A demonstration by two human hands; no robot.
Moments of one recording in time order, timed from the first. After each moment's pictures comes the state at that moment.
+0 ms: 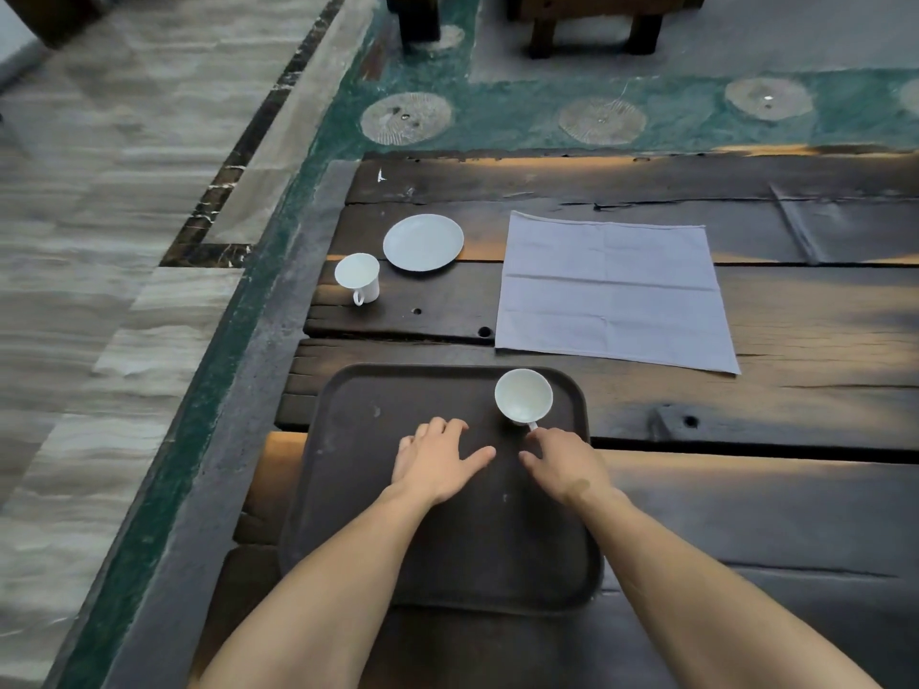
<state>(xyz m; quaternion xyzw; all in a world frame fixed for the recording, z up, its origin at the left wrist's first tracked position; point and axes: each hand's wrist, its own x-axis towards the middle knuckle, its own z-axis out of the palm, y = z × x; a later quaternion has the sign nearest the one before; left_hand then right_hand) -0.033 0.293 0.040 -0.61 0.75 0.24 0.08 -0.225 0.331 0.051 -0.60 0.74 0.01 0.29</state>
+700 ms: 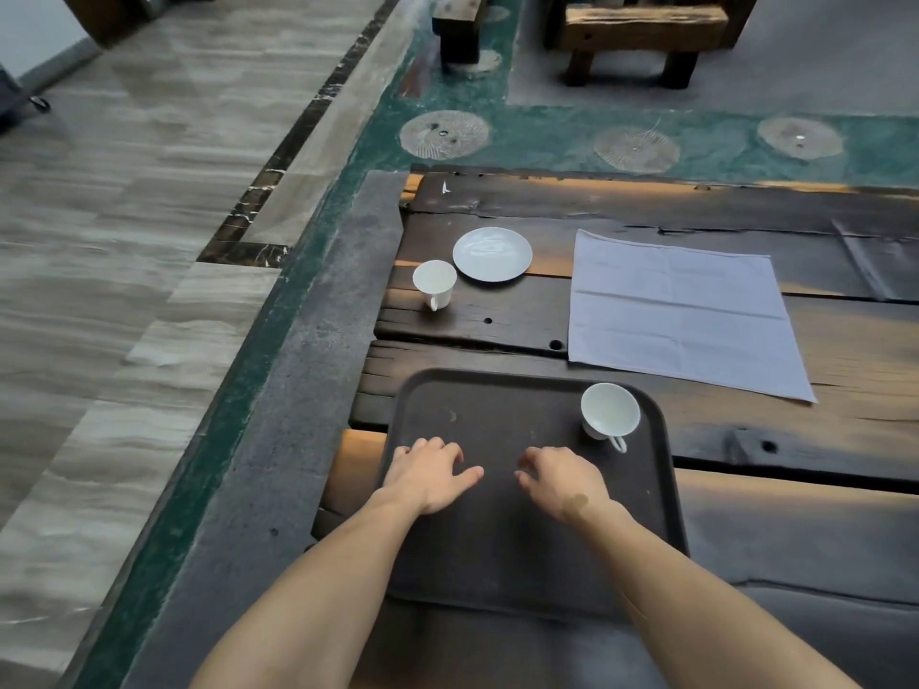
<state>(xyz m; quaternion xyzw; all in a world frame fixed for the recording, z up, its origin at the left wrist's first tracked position) 0.105 0.278 0.056 -0.58 0.76 0.24 0.16 -0.096 0.317 0.061 -0.66 0.70 0.05 0.27</state>
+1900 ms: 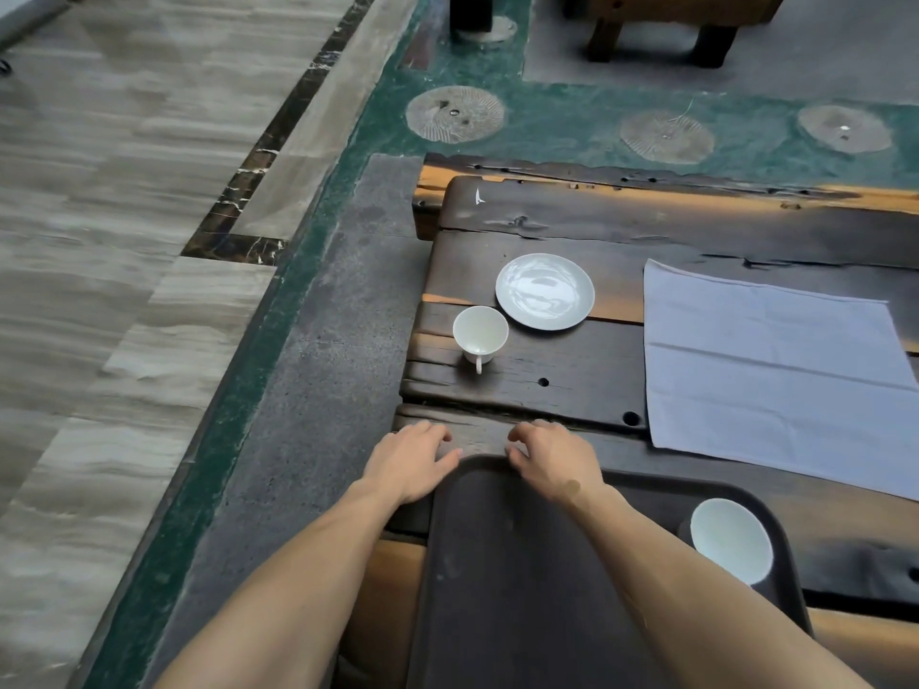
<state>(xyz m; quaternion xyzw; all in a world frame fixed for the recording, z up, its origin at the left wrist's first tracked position) 0.184 0.076 0.018 -0.57 0.78 0.24 0.10 -0.027 0.106 0.022 -0.68 0.69 0.01 0.23</state>
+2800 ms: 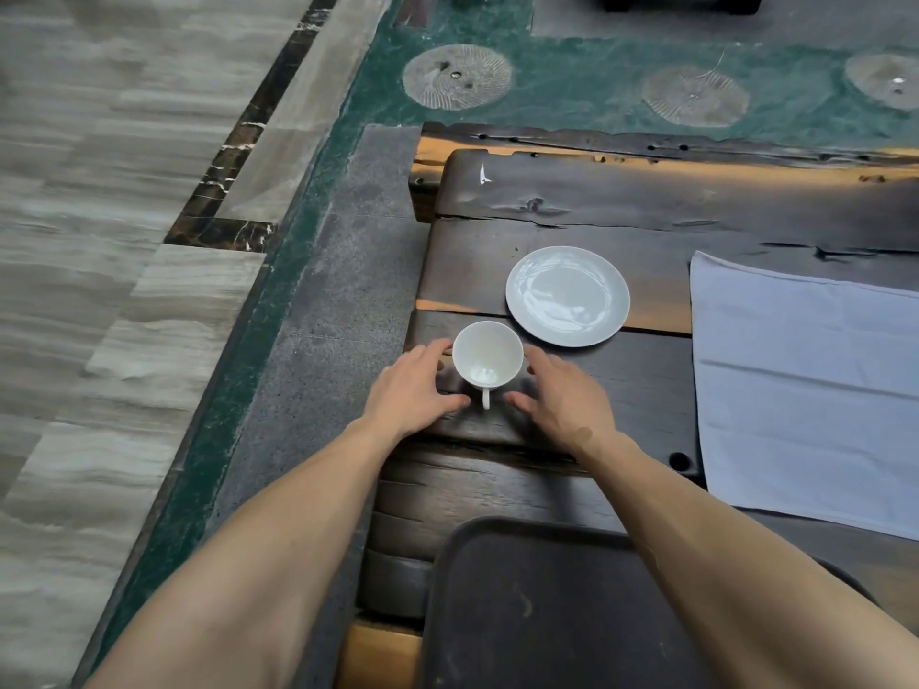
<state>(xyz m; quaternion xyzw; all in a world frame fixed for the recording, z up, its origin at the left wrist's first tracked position) 0.166 -0.072 -0.020 -0.60 0.75 0.26 -0.04 -0.050 -0.031 -0.023 -0.69 0.69 -0.07 0.21</state>
